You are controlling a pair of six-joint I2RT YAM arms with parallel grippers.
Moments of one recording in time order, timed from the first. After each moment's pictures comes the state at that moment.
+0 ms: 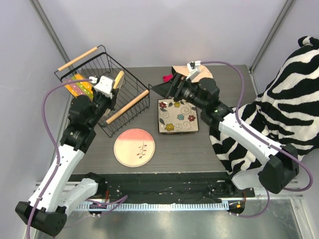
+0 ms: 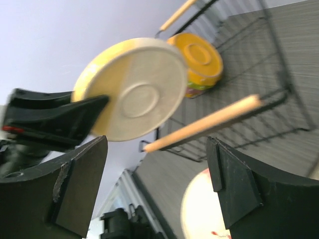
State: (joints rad) left arm -0.33 0.91 1.01 -0.10 0.06 0.20; right arm 0.57 1.35 1.13 0.21 -0.29 0.82
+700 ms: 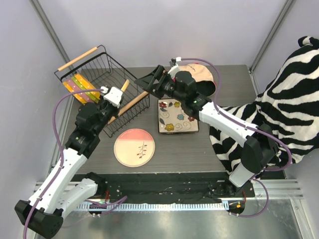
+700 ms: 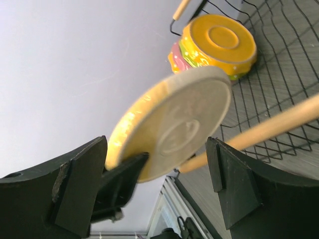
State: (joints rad) left arm -0.41 0.84 0.86 -0.05 0.03 0.32; right arm 0.71 1.62 1.35 0.21 -0.20 1.08
